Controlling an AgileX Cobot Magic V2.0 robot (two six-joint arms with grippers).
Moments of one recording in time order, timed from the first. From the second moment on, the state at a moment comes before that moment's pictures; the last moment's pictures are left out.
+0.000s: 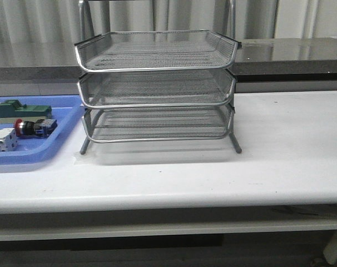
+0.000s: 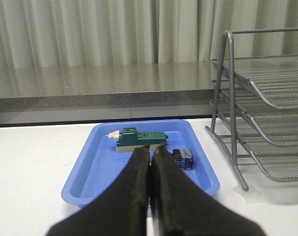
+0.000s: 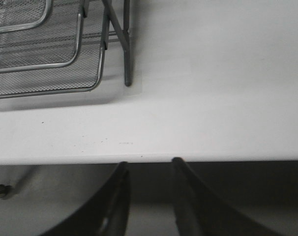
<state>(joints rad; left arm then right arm) 0.01 0.00 0.00 0.06 0.04 -0.05 0.11 1.02 -0.76 0.24 0.56 0.03</state>
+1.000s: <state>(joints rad) 0.01 0.00 0.00 0.06 0.04 -0.05 0.11 1.54 -0.88 1.27 0.42 -0.61</state>
